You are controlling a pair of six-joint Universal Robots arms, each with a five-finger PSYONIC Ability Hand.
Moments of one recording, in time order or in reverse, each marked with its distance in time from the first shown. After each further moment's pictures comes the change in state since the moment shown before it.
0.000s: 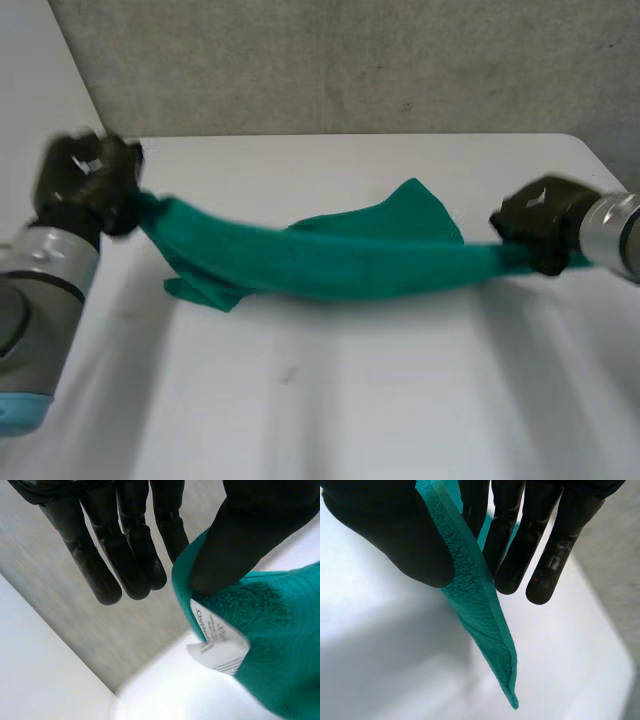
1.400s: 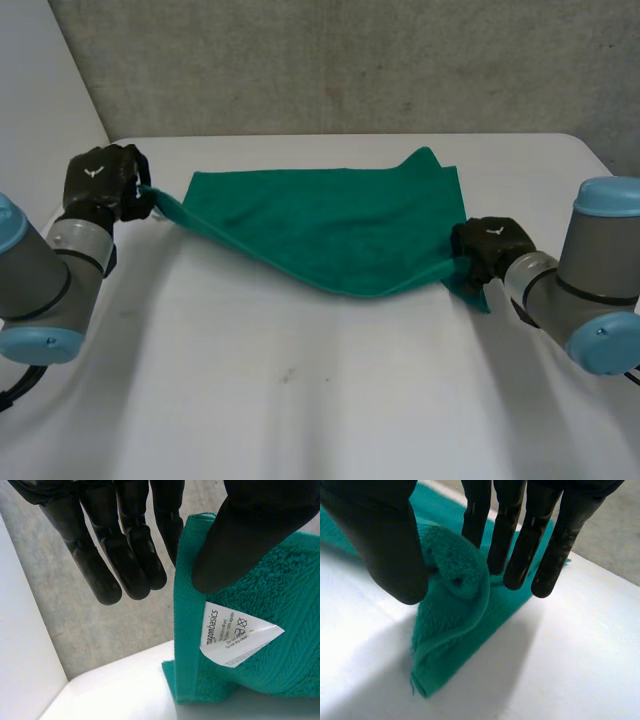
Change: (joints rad) left arm 0.137 -0.355 0.171 0.236 0.119 -0.352; right arm 0.040 0.278 0.161 -0.664 0.023 0.591; left_hand 0.000 0.001 0.001 0.000 0.000; right_hand -0.276 -0.385 -0.388 -0.397 -0.360
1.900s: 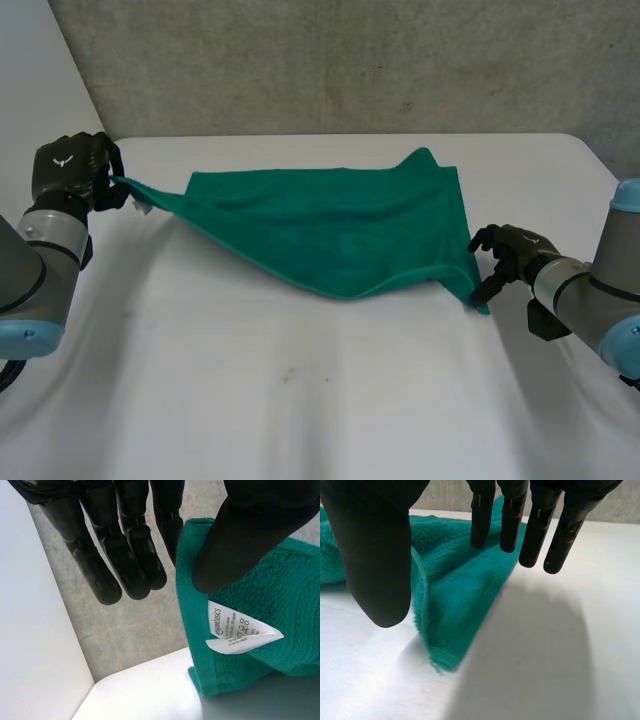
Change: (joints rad) left arm 0.052 0.043 -0.010 -0.003 -0.012 -0.002; right arm -0.090 -0.026 0.050 0.043 -0.013 0.330; left_hand 0.000 0.000 0.000 0.000 0.000; right_hand -0.303 -0.340 -0.345 -0.354 -0.371
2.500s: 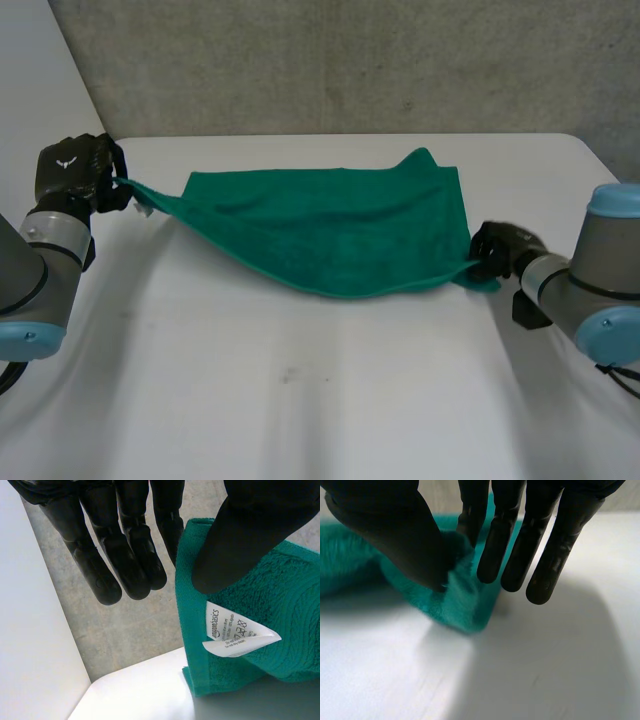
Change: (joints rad) left arm -0.006 0.003 -0.005 -0.003 0.003 0.000; right arm 0.014 0.143 -0.126 -0.041 0.014 0.113; left_hand 0.000 0.000 0.000 0.000 0.000; right_hand 0.590 0.723 0.509 0.695 0.719
